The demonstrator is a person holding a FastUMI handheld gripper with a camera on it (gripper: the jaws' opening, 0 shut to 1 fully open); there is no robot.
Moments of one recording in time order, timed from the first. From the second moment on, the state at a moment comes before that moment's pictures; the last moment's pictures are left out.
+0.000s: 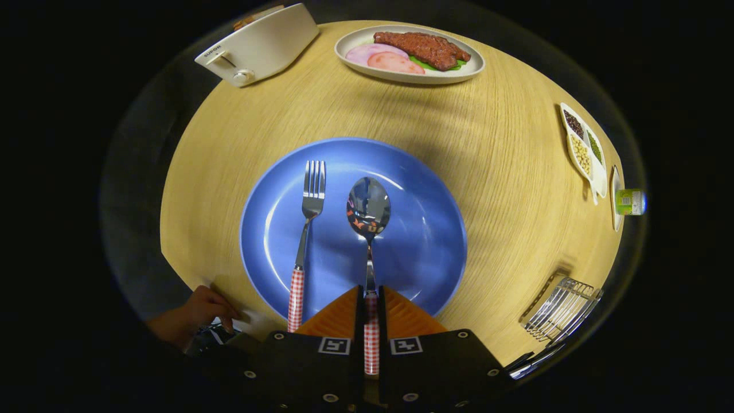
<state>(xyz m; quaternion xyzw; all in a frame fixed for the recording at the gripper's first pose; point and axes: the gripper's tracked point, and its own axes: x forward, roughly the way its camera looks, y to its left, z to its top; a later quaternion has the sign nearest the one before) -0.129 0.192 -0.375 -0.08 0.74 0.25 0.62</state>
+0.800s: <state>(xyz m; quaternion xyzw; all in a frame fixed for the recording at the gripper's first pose) -0.145 0.185 -0.382 -0.12 0.74 0.25 0.61</state>
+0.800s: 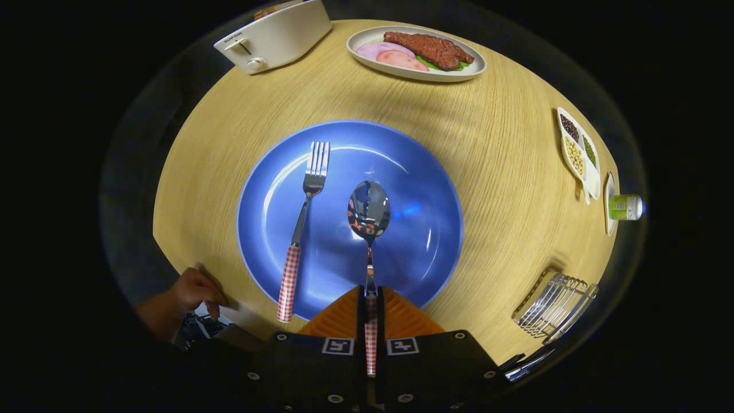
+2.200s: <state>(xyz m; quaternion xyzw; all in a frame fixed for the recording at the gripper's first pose) -0.110 -0.042 -0.281 -0.04 0.73 0.08 0.68</state>
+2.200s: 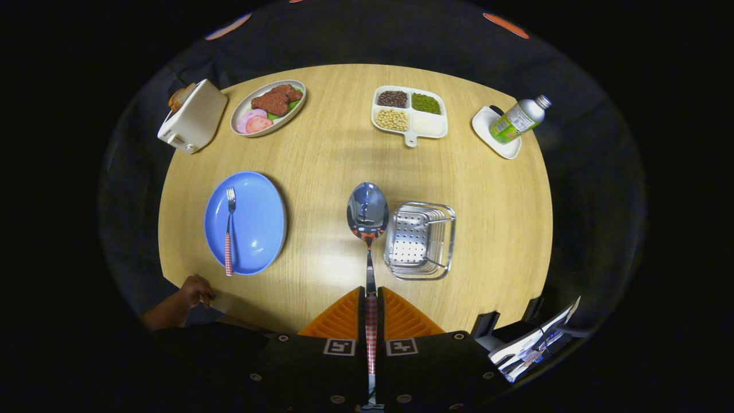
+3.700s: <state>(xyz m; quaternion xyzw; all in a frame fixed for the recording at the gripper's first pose) -0.080 -0.072 -0.338 -0.02 0.88 0.10 0.46</state>
